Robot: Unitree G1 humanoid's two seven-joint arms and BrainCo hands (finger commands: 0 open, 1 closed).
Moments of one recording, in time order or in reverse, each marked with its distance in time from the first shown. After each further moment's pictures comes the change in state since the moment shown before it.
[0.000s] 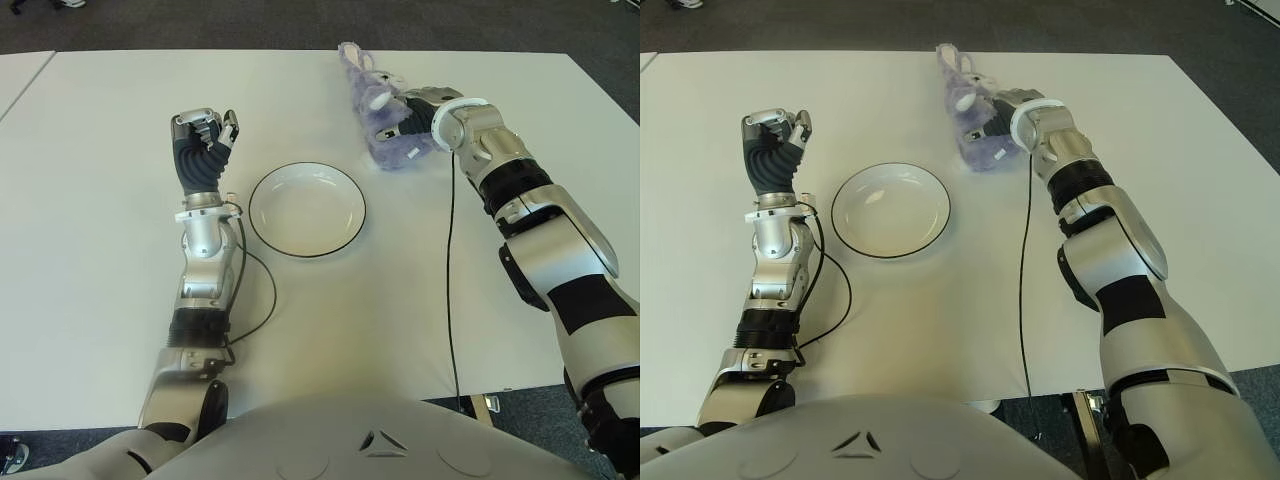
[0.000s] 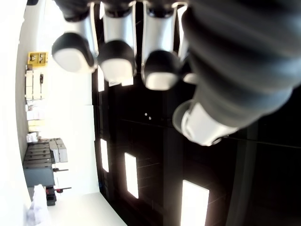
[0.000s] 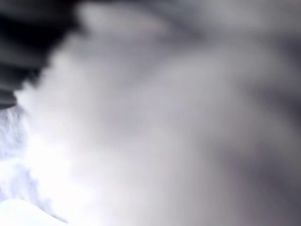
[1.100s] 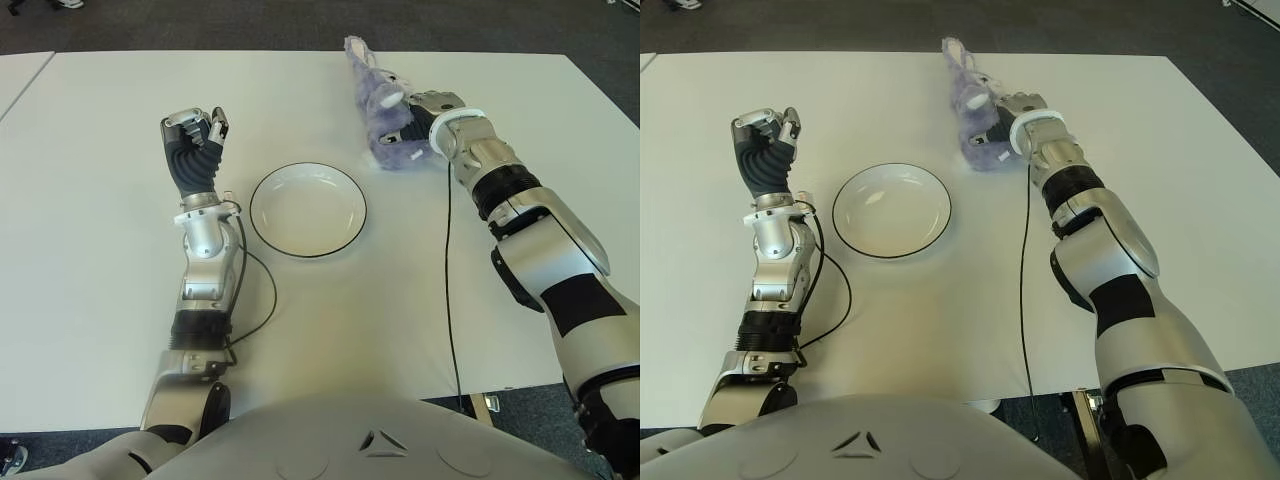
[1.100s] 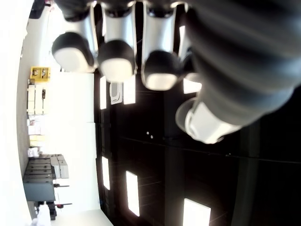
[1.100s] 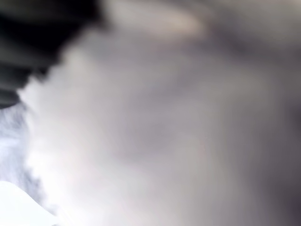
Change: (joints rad) left arm 0.011 -0.014 -0.009 -0.048 0.003 0.046 0.100; right arm 0.001 0.038 0.056 0.105 -0.011 0.035 -0.153
